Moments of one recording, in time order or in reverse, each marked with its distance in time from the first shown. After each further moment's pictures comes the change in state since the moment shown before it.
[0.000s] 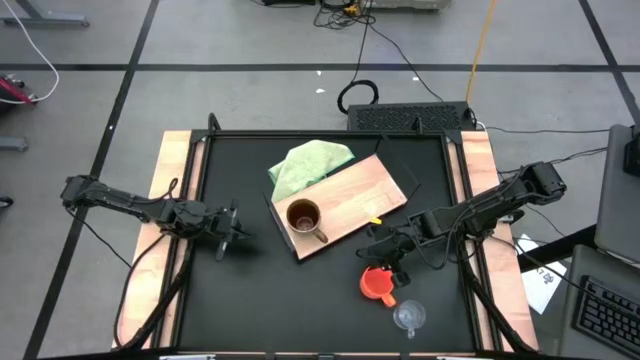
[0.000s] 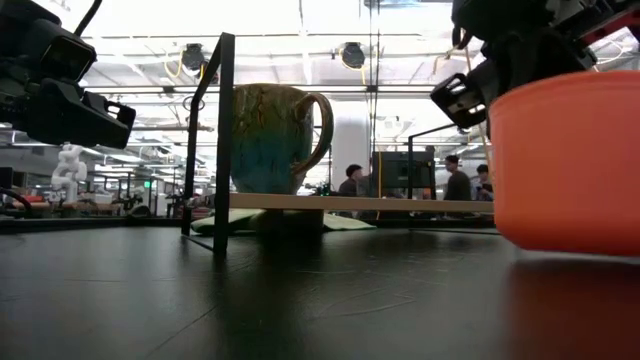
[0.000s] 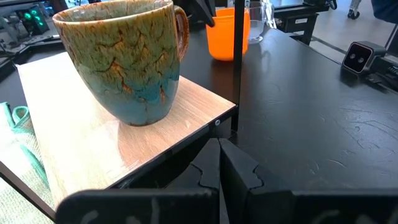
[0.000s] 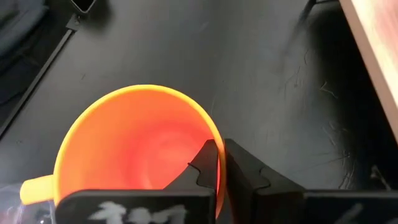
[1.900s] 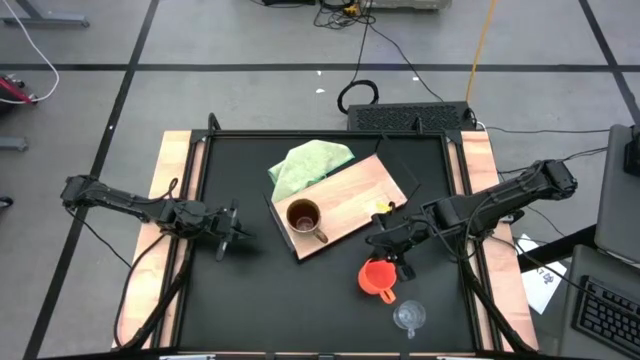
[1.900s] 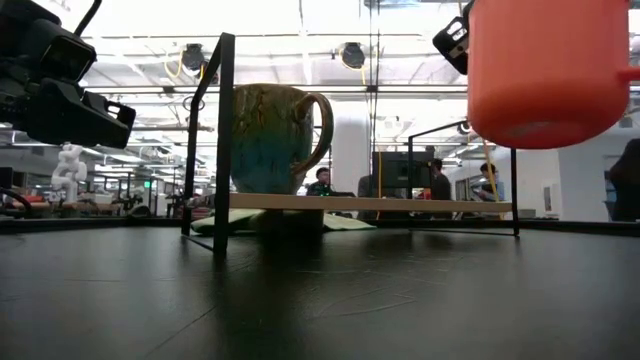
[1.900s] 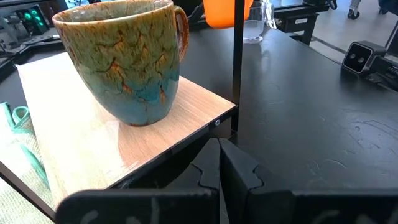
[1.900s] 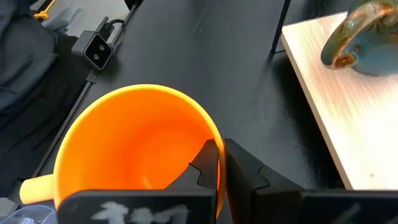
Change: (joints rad) left arm 0.000 0.000 0.000 0.001 0.000 0.001; right arm -0.008 -0.132 0.136 -0.187 0.044 0.071
